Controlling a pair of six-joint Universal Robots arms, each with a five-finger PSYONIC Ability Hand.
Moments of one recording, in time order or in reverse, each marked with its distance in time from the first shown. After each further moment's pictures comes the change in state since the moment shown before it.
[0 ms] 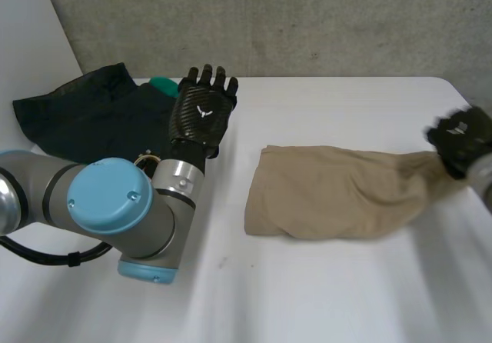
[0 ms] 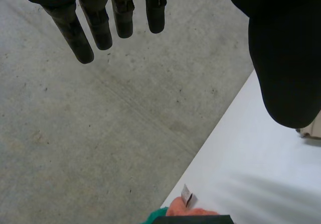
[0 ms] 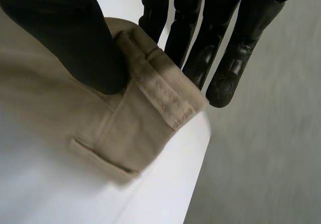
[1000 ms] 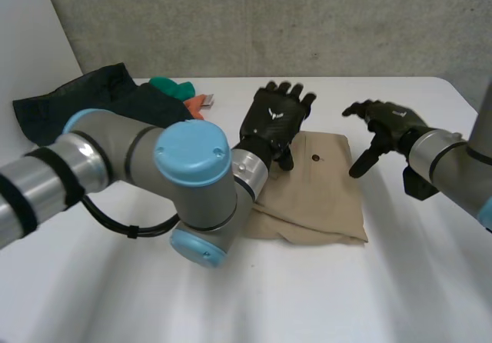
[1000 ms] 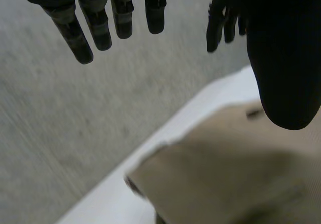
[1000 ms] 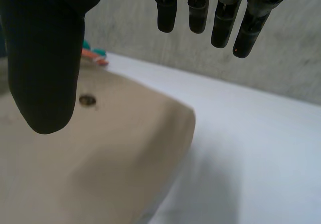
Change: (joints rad) left arm -0.151 -0.268 0.546 -0.441 0.089 -0.306; right arm 0.149 0.178 -0.325 0.286 -0.080 0.934; left_hand 0.000 0.000 0.000 0.000 0.000; right_hand -0.778 -0.950 -0.973 -0.958 -0.909
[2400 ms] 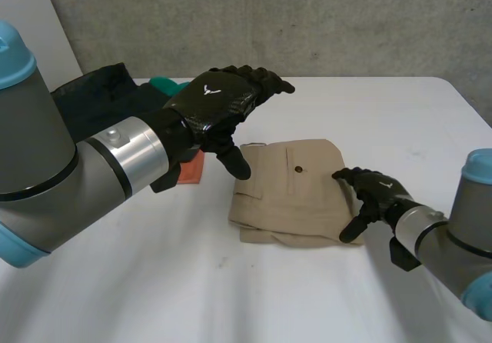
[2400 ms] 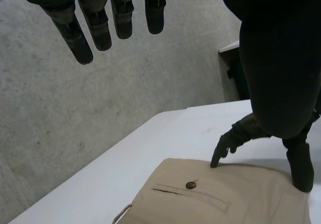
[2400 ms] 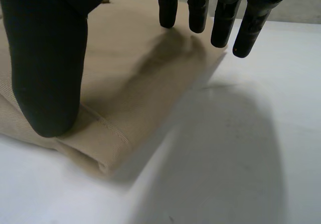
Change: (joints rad) left arm 0.274 0.557 -0.369 -0.325 0.504 -0.183; right arm -0.001 0.000 0.431 -0.303 -0.016 0.053; left_hand 0.000 0.000 0.000 0.000 0.000; right_hand -0.049 0.000 0.000 0.000 -0.004
